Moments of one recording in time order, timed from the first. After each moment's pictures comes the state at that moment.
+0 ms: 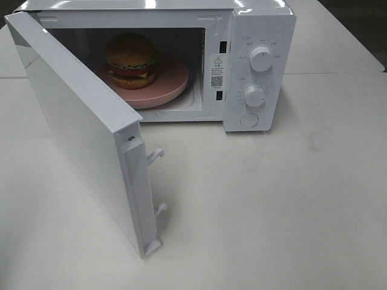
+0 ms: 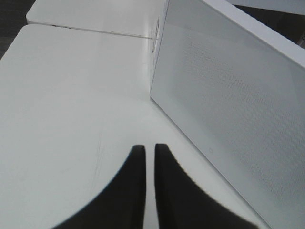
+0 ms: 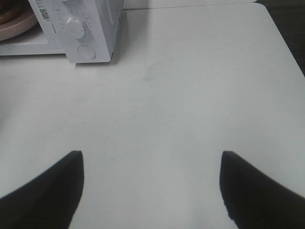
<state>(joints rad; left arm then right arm) 0.10 0.34 -0.52 -0.22 0.75 0.09 0.12 -0.01 -0.52 -0.08 1.04 0.15</state>
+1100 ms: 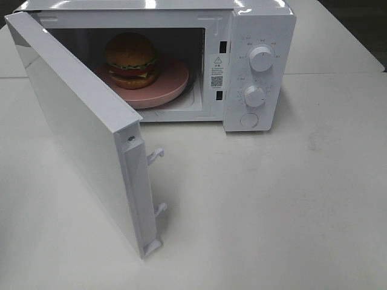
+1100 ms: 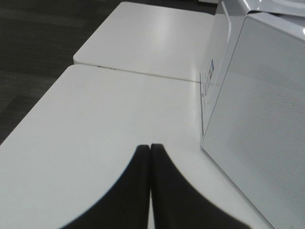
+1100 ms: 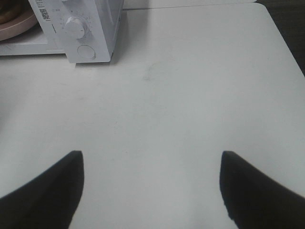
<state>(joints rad) 0.10 0.66 -0.22 -0.41 -0.05 0.32 0.12 -0.01 -0.52 -0.08 1.04 0.15</state>
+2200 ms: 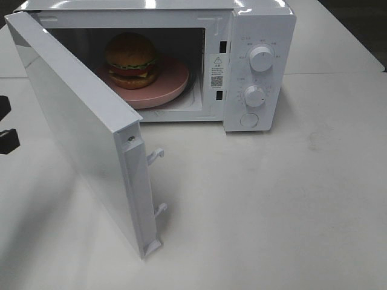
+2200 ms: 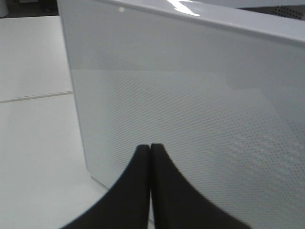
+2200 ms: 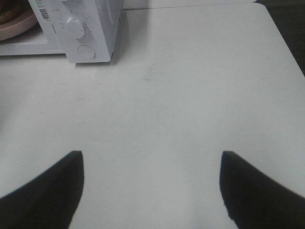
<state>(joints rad) -0.25 1.27 -0.22 0.10 -0.74 -0.09 0.12 -0.01 -0.52 -0.08 1.04 0.15</state>
